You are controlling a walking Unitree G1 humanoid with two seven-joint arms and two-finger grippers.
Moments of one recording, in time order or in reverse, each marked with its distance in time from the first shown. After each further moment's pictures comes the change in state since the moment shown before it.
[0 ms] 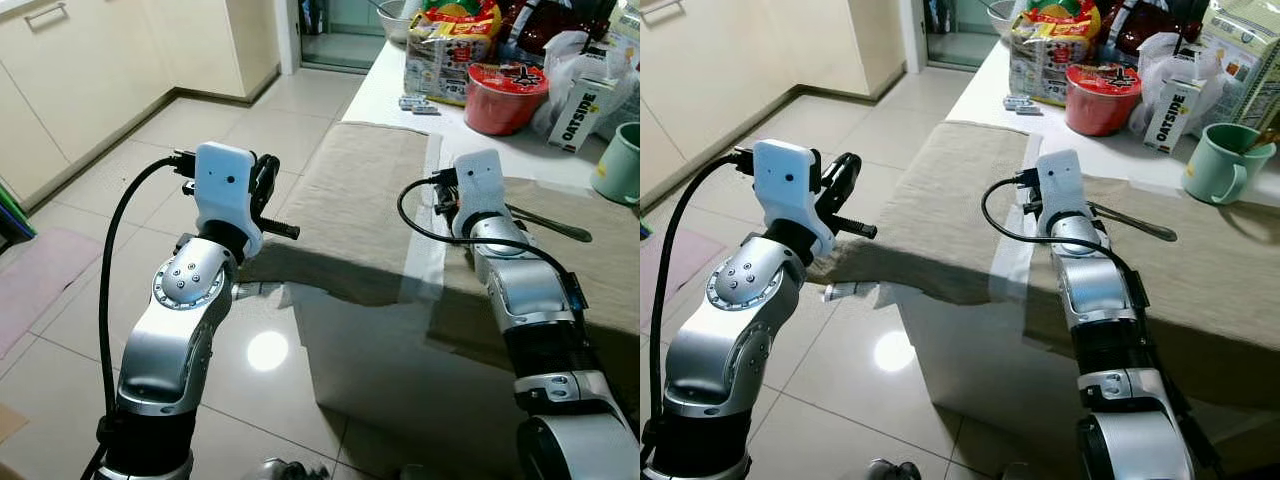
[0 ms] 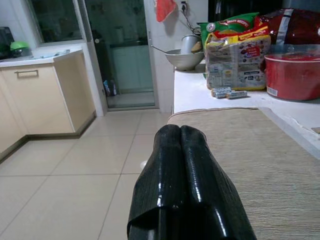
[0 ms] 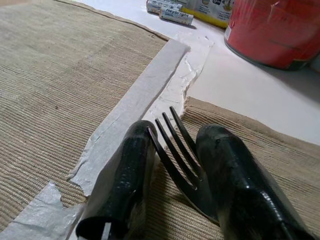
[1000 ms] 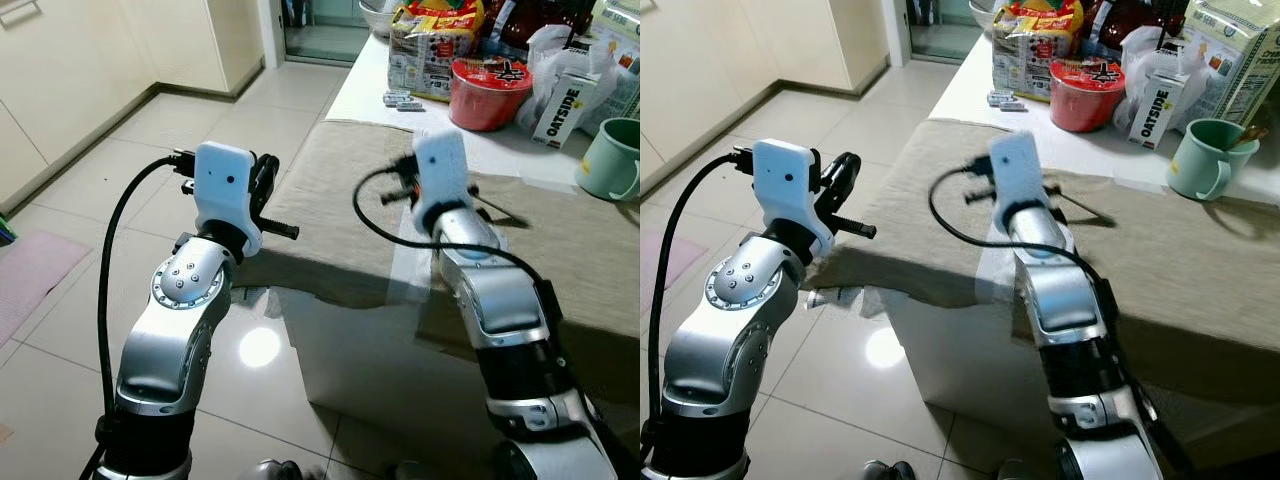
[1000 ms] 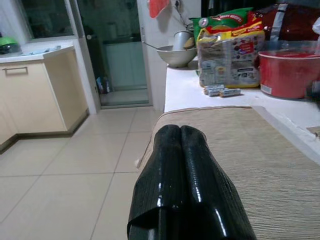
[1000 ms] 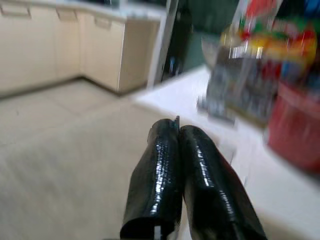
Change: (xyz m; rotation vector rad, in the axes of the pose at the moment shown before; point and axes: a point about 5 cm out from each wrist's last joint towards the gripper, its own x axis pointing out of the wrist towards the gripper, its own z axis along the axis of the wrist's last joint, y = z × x) left arm 0.000 0.001 0.001 0.007 -0.002 0.000; right arm -0.030 0.047 0.070 -0.028 -0.327 0.143
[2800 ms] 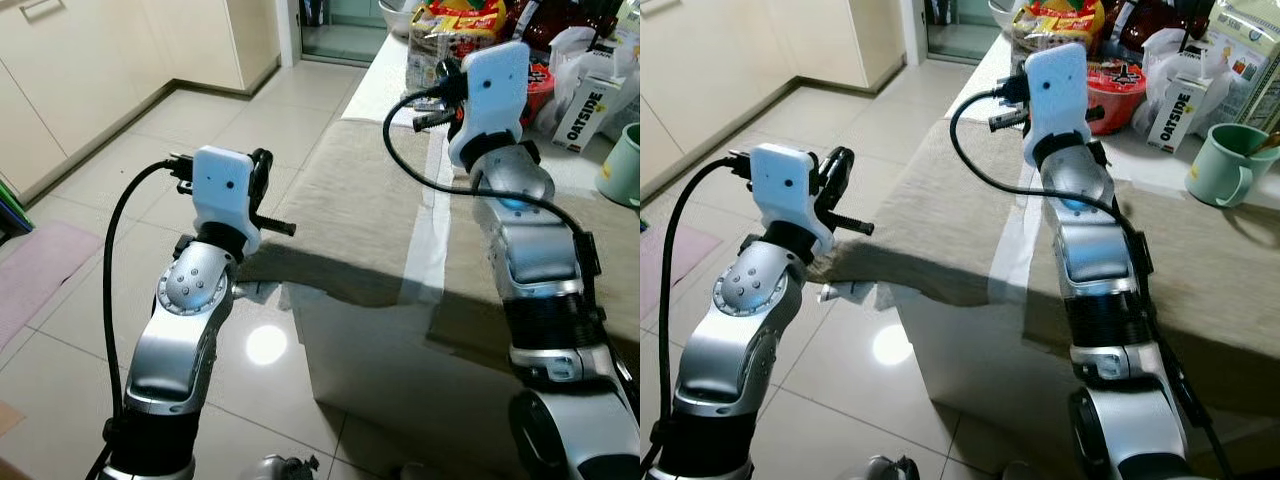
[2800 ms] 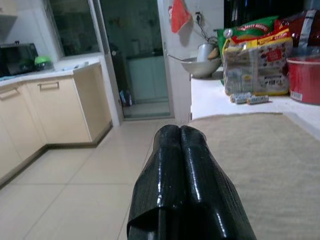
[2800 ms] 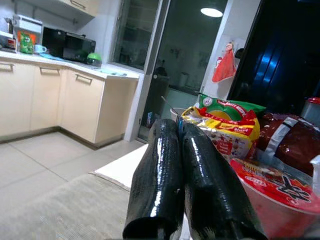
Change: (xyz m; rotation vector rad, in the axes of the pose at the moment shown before) left arm -0.001 0.002 -0.011 0.037 -0.057 0.057; right arm 0.005 -0.039 0.025 -0.098 -0.212 -0.108
